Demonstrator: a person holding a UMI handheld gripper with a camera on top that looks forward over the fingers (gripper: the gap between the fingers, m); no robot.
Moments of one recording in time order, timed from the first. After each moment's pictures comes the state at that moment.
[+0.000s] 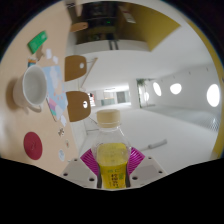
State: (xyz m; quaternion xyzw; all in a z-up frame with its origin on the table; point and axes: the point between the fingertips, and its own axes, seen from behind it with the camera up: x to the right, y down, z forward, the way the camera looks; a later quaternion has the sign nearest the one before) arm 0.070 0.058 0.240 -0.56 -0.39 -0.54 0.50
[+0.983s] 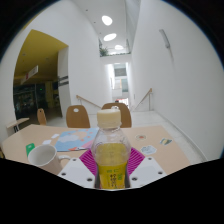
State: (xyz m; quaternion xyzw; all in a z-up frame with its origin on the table) arm 0.041 0.109 0.064 -0.79 0.01 0.05 0.62
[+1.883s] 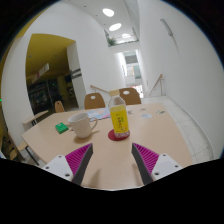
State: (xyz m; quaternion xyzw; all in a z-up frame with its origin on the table) arm 0.051 -0.109 0.050 -0.82 -0.03 0.13 0.55
